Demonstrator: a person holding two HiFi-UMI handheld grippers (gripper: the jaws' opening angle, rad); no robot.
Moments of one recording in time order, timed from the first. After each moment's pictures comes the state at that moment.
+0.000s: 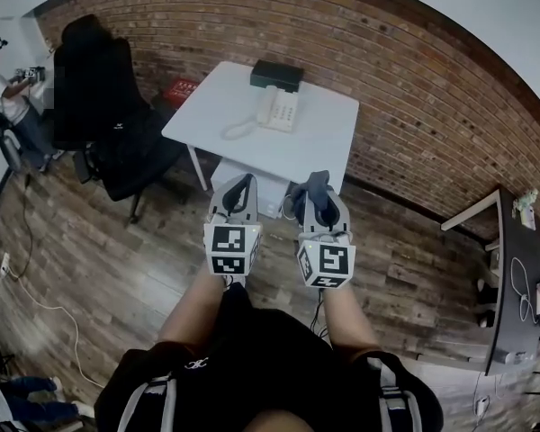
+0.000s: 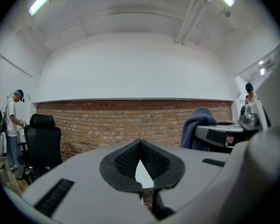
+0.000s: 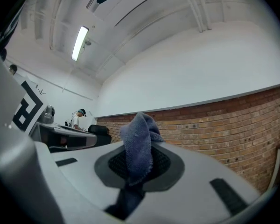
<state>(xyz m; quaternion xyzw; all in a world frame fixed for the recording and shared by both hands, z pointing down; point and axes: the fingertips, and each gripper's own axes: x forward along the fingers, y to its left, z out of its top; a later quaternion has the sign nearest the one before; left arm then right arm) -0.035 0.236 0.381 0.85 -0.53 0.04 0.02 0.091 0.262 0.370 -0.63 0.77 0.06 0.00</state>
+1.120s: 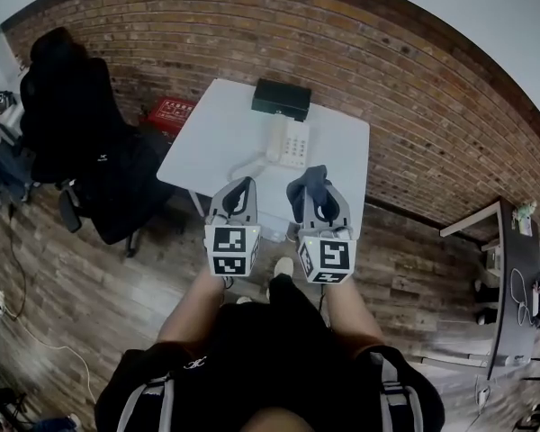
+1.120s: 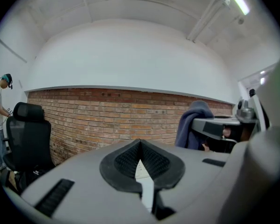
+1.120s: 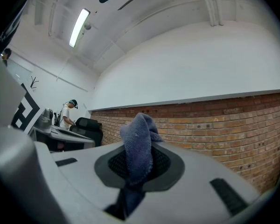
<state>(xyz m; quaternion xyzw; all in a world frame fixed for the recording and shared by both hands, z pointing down) -0.098 0.010 0.402 0.87 -0.49 0.05 0.05 0.024 0.037 0.369 -0.65 0.76 0.06 -0.03</state>
